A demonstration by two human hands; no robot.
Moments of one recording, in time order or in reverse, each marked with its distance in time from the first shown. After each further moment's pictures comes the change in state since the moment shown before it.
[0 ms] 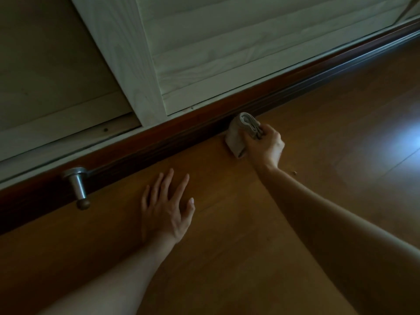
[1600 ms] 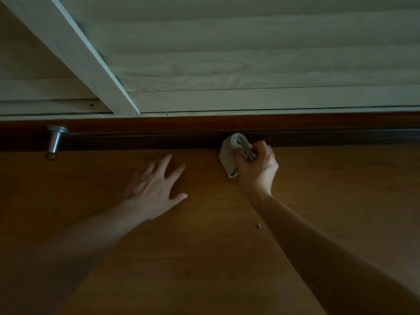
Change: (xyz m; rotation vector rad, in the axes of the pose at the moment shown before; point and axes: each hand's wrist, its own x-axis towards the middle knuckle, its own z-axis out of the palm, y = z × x) left_hand 0.057 0.131 -0.063 0.163 -0.415 -0.296; right_hand 0.103 0.035 -0.028 0.041 -0.389 -0.396
